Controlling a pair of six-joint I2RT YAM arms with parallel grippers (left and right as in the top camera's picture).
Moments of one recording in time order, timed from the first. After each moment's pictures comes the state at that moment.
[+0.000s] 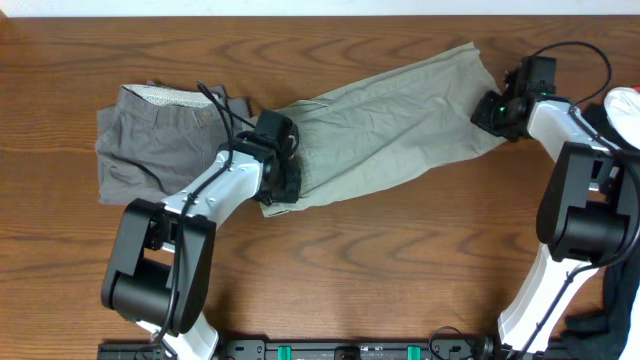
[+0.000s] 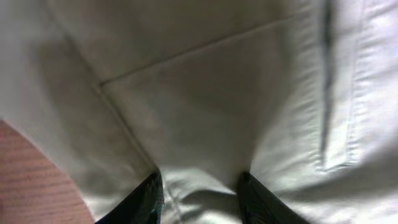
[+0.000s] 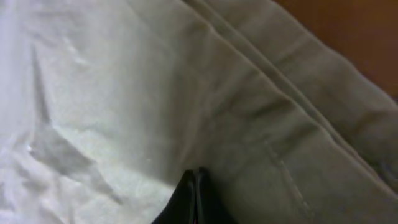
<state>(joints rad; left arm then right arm) -0.34 1.82 1.05 -0.64 0.11 -0.25 -0.17 2.15 1.45 -0.48 -0.17 0.40</state>
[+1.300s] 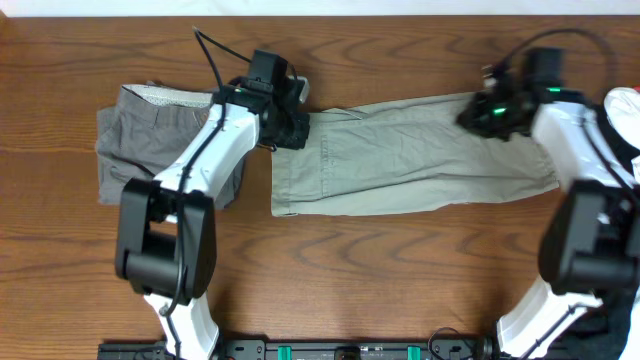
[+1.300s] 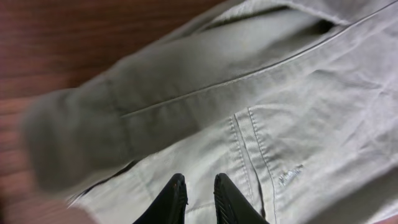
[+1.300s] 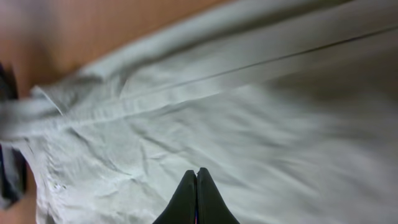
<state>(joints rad) -0.28 1.96 1.44 -0.70 0.29 -0.09 -0.07 1.97 1.40 -0.64 -0.49 0.21</state>
